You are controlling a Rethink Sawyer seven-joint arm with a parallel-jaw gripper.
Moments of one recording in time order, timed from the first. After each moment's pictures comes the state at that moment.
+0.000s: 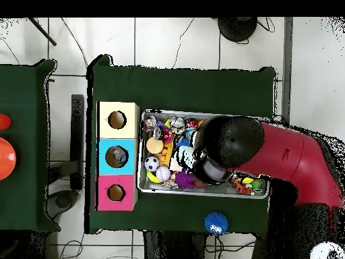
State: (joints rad) arm -0.36 -0.92 -0.01 1.48 -0.17 1.31 2.04
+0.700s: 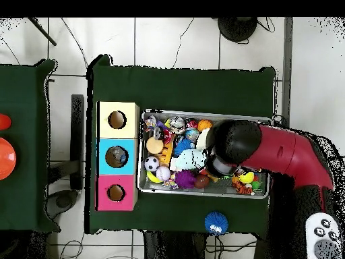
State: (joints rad) arm -0.41 -0.79 -0.01 1.48 -0.25 1.13 2.04
